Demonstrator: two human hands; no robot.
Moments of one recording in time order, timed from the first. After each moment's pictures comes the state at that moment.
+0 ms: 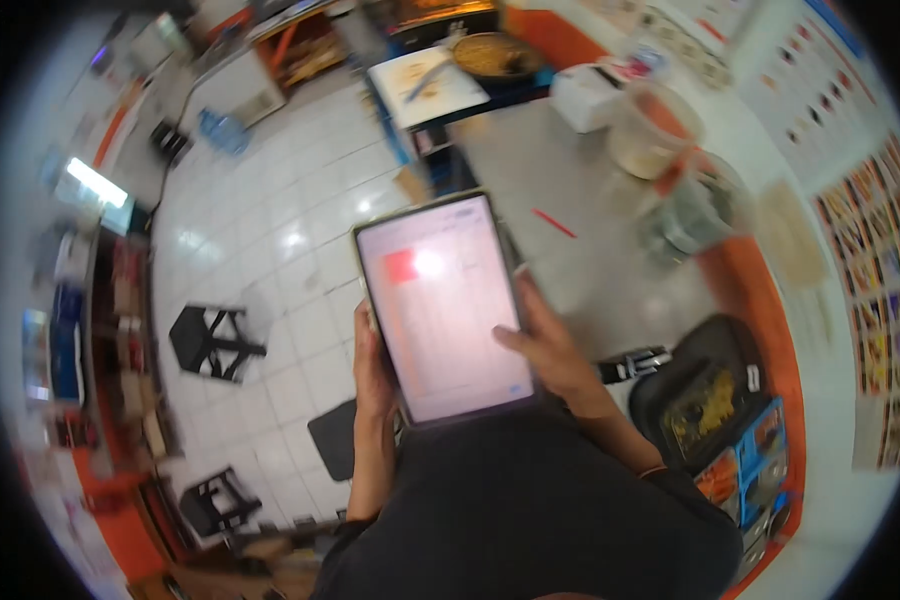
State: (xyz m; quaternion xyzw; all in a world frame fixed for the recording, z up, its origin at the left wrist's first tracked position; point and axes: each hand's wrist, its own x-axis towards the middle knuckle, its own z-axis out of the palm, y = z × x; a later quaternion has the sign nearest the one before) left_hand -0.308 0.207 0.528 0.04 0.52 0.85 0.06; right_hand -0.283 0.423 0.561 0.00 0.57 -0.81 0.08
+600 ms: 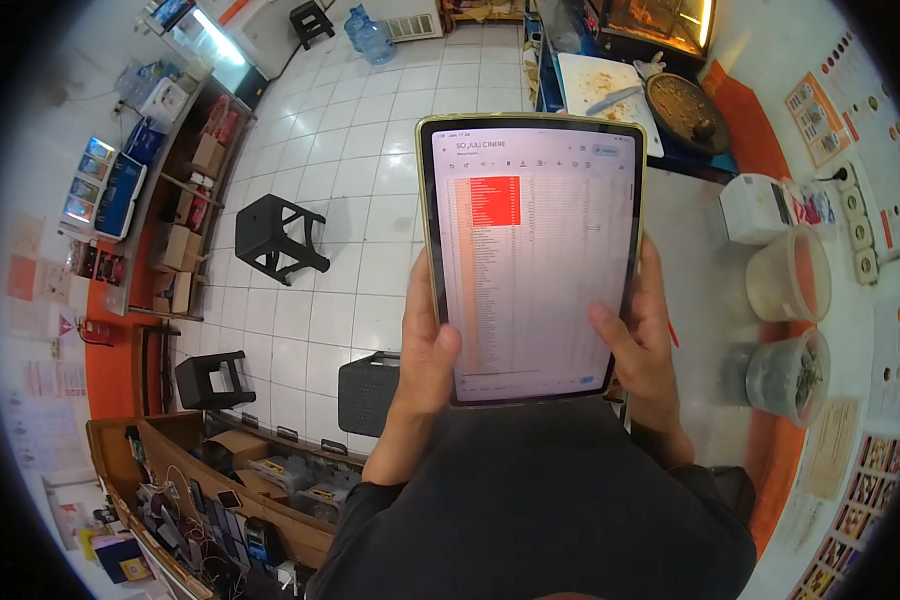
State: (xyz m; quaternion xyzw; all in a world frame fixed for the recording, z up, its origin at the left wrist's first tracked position) left_hand -0.402 0.171 0.604 0.04 0.62 0.77 -0.15; right_hand -0.458 0.362 0.628 -0.19 0.61 -0.77 0.07
